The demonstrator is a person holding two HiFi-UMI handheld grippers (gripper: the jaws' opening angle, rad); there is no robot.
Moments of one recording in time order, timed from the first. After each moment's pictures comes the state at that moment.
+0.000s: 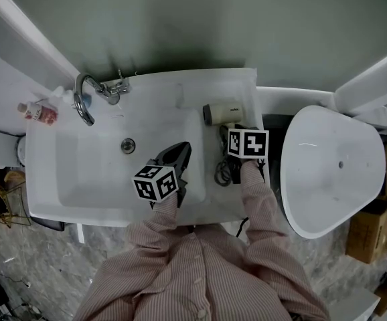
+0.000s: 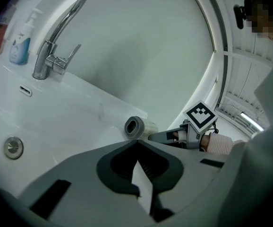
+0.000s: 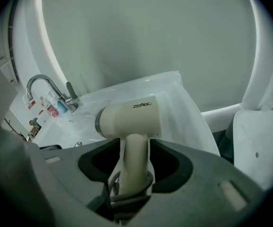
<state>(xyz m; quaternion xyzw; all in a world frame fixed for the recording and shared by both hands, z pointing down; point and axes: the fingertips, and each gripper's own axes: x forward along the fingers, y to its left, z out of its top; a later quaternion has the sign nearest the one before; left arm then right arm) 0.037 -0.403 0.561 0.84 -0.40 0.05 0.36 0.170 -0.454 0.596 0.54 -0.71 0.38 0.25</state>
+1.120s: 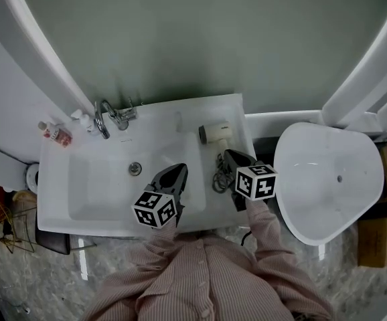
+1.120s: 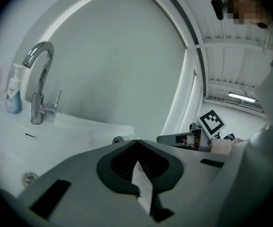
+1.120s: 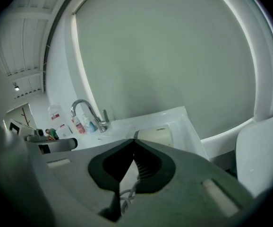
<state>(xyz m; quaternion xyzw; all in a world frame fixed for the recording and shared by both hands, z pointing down) 0.030 -0.348 0.476 0.89 -0.39 0.04 0.22 0.158 -0.380 0.495 0.51 -0.81 0.27 0.08</state>
